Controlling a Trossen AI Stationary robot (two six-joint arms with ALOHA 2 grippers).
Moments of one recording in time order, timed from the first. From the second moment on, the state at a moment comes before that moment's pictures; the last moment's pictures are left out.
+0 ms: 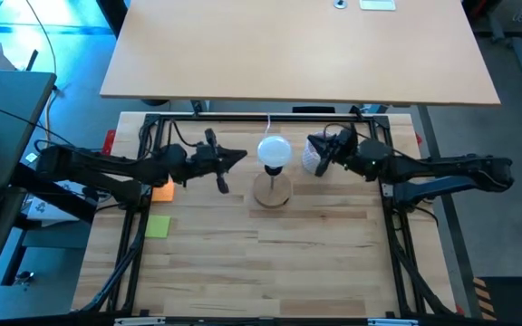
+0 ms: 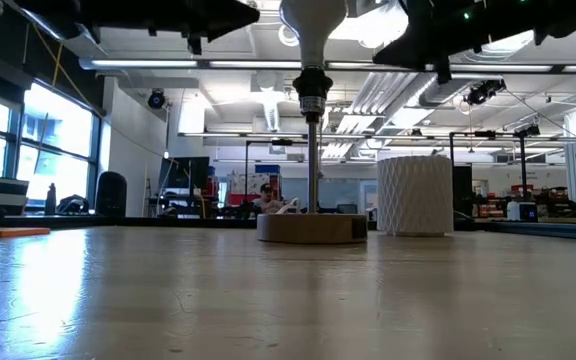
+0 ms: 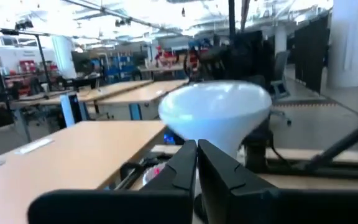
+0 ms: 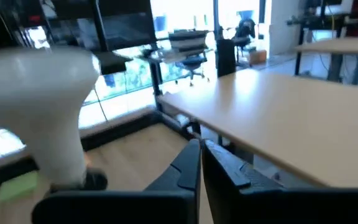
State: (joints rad) left arm 0.06 1.16 0.60 0.71 -0.22 0.13; right arm -0.14 0.99 0.57 0.38 0.43 0.12
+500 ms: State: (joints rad) left arm -0.07 1.18 0.62 0.81 -0.31 0.27; right arm -0.16 1.10 0.58 0.57 0.36 0.08
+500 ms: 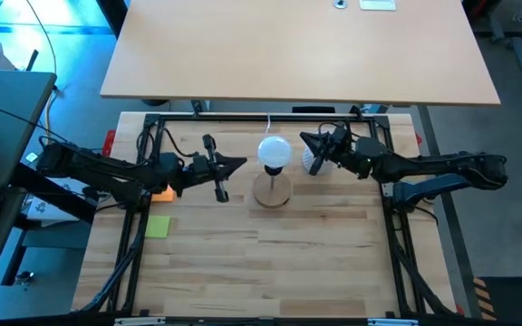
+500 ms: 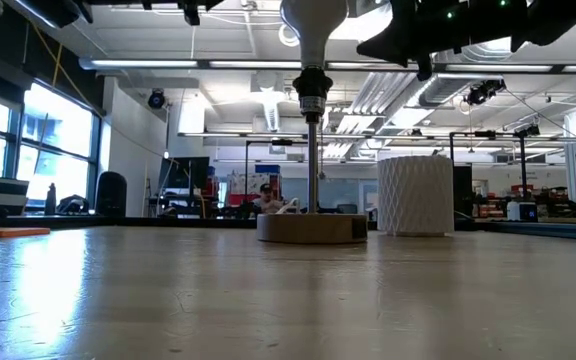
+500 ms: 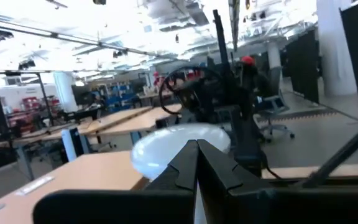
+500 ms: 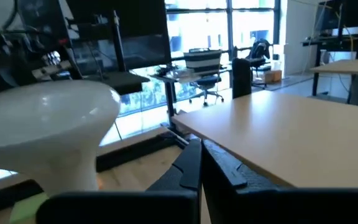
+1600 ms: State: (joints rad) left arm -0.07 1.20 0.62 0.81 -0.30 0.26; right arm -0.15 1.11 0.58 0.56 0.28 0.10
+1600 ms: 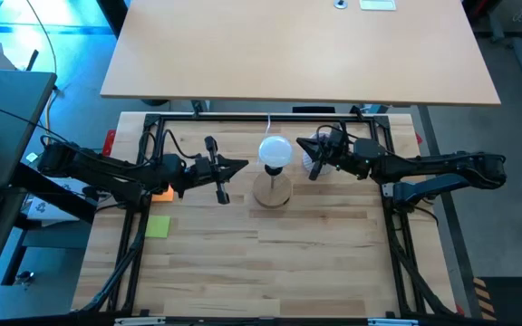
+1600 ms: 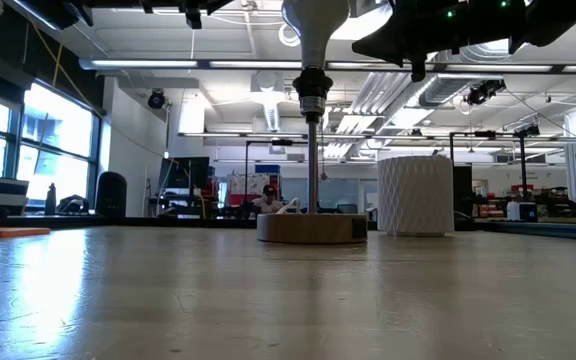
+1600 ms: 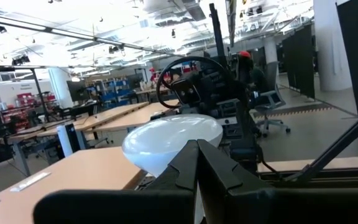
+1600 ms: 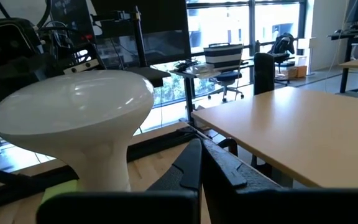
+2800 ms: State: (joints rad) left arm -0.03 1.20 0.62 0.73 -0.44 0.20; right arm -0.11 1.11 0.58 0.57 0.12 0.05
